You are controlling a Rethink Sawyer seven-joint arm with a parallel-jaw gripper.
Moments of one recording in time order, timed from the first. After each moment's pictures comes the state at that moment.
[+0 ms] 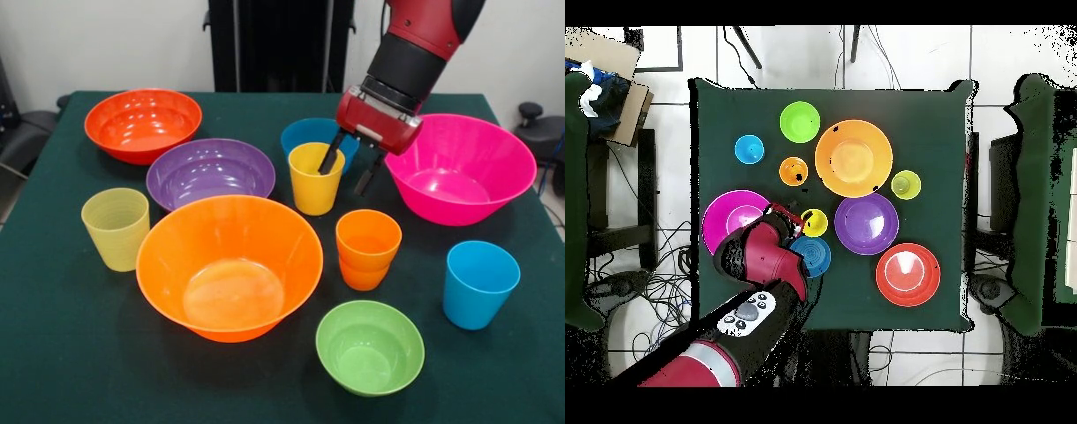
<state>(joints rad) 0.40 -0.29 -0.49 1.78 0.50 -0.12 2.03</state>
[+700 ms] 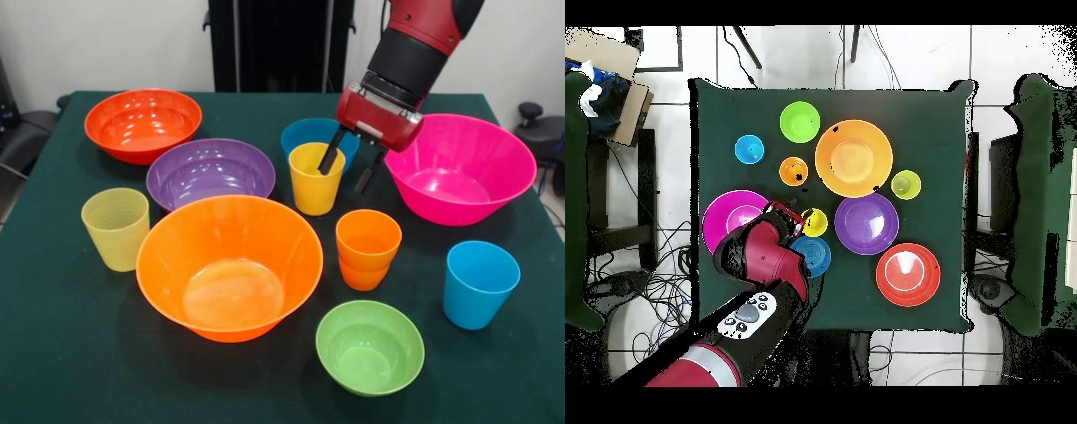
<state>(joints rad) 0.40 -0.31 -0.49 1.78 0.50 -0.12 2.03</state>
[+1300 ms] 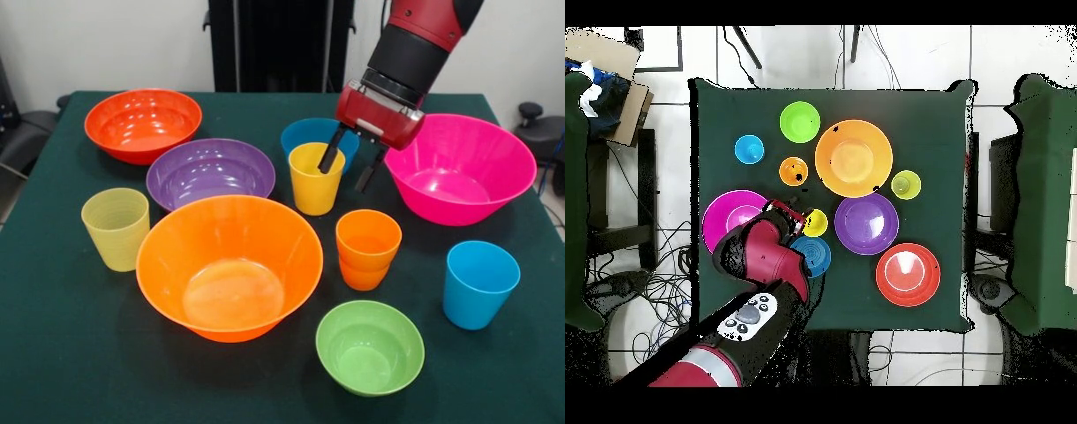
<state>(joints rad) 0.39 -0.32 -0.49 1.78 0.50 -0.12 2.03</state>
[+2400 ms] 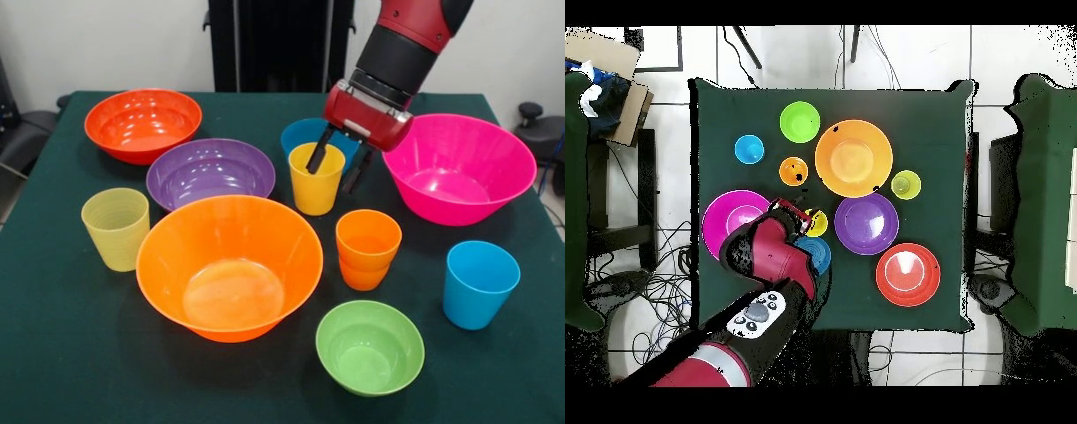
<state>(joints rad) 0.36 -0.32 -0.49 1.78 0.50 -0.12 2.03</state>
